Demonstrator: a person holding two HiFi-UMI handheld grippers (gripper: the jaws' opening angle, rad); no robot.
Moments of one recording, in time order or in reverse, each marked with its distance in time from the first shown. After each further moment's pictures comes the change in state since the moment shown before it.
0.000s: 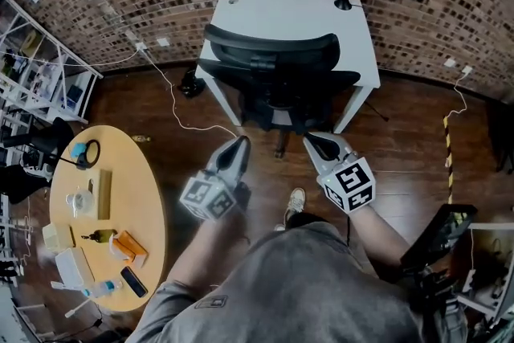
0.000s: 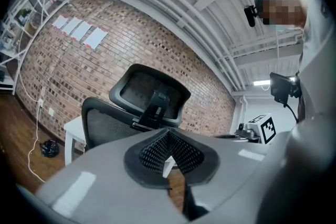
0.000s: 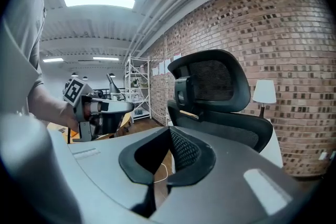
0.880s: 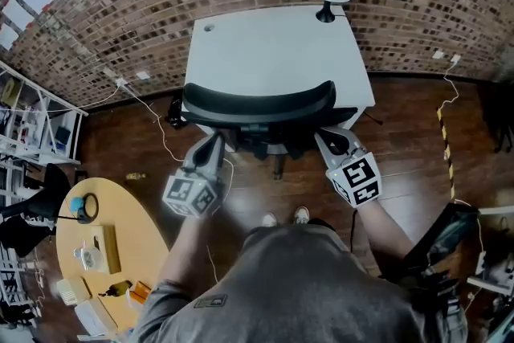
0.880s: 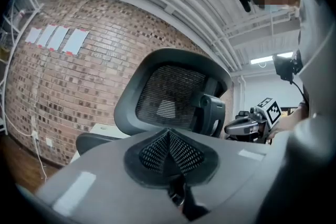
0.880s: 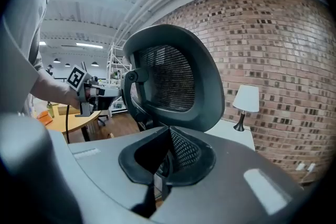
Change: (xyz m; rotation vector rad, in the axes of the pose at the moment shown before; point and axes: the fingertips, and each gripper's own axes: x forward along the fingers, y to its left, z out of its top) left arm 0.115 0.109 0.050 0.207 0.094 -0.014; right arm 0.056 -0.129 0.020 -0.045 0.054 -0.200
